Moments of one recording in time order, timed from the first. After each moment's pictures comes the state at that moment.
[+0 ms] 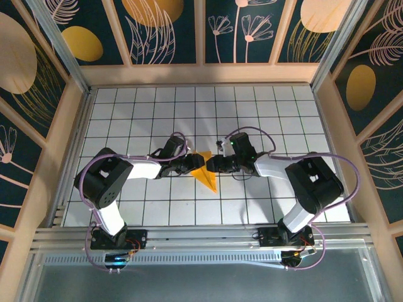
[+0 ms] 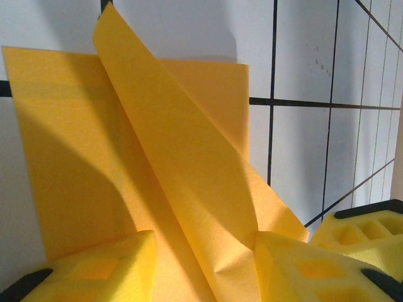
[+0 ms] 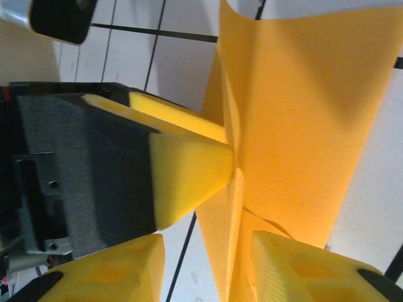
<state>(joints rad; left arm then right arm) -0.64 1.78 0.75 0.23 0.38 -0.94 0.58 1.63 0.70 0.10 -0.61 0.55</state>
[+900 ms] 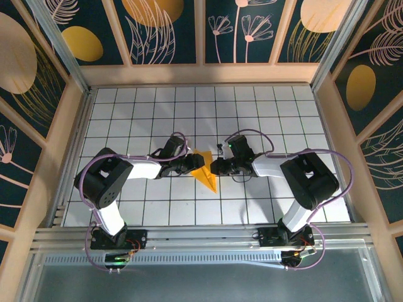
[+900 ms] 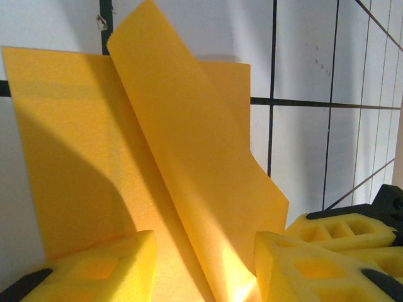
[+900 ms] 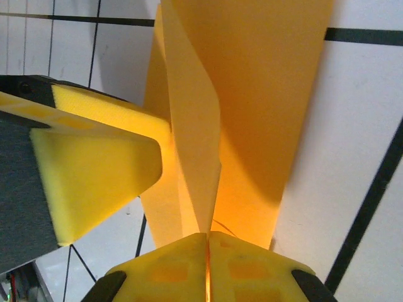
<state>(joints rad) -0.64 1.78 0.75 0.23 0.38 -0.94 0.59 1.67 0.70 0.08 -0.53 0.53</state>
